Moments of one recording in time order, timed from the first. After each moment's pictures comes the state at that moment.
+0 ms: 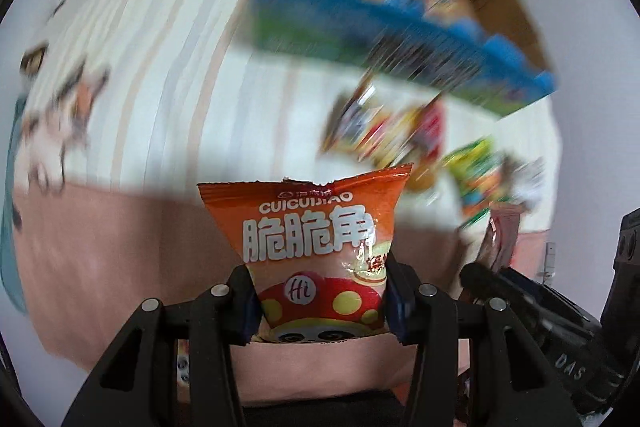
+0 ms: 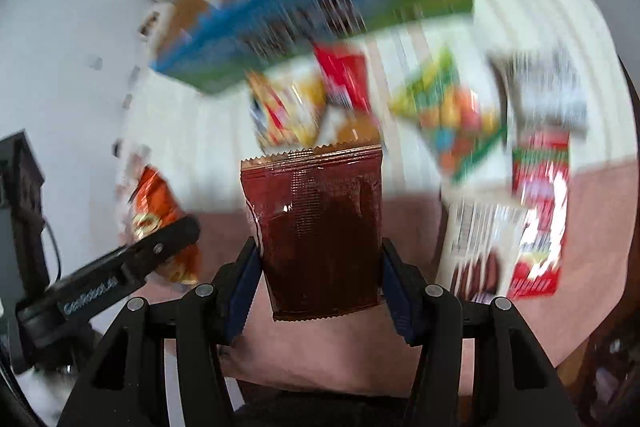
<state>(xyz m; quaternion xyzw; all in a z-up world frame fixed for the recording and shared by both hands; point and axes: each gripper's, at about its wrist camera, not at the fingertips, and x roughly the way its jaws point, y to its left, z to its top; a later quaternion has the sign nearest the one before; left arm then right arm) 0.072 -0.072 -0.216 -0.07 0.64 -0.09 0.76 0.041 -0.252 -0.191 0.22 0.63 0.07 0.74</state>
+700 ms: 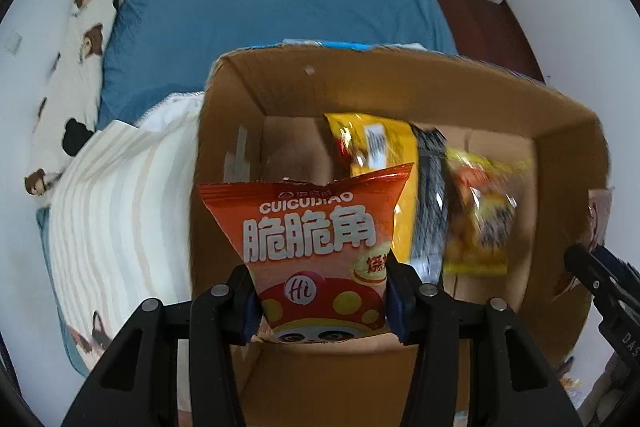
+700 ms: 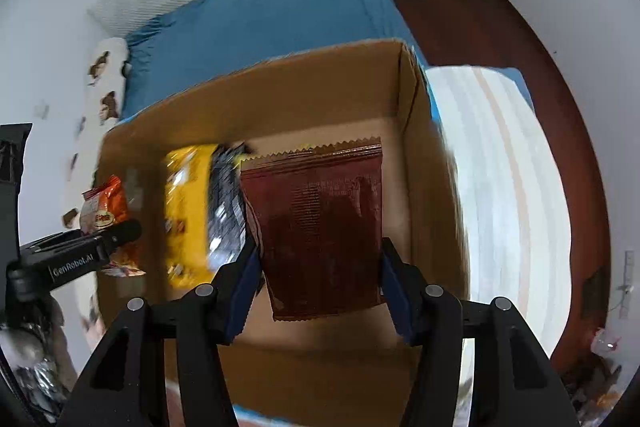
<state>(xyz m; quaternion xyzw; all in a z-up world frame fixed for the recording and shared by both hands) 0.393 -0.111 -0.237 0.01 0.68 -0.05 0.73 0.359 -0.387 -0.171 0.13 0.63 -0.01 0.76</state>
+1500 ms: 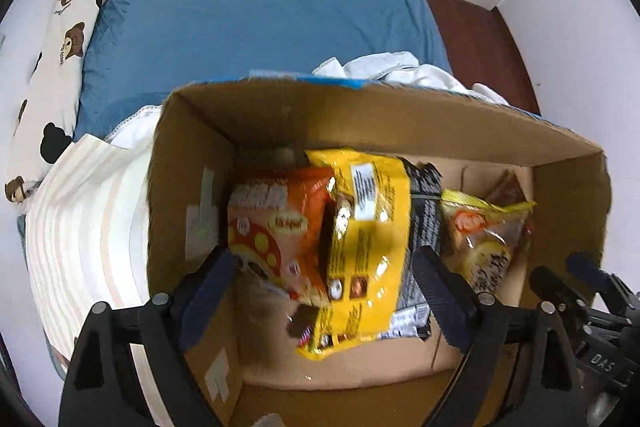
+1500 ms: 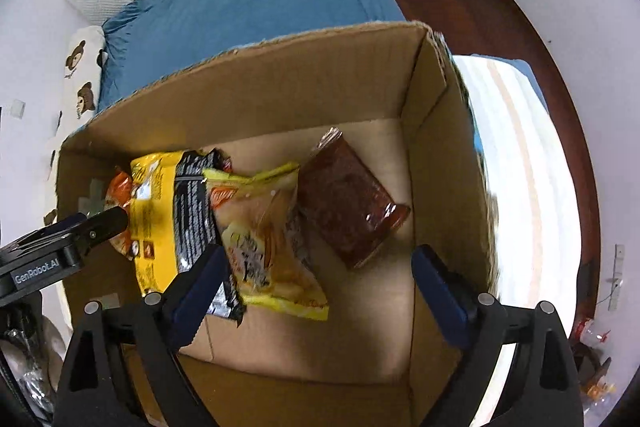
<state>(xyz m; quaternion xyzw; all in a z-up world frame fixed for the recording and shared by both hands) 0.408 -0.109 -0.246 -0.01 0.67 -0.08 0.74 0.379 -0.398 -0.205 0.12 0.67 -0.03 0.74</state>
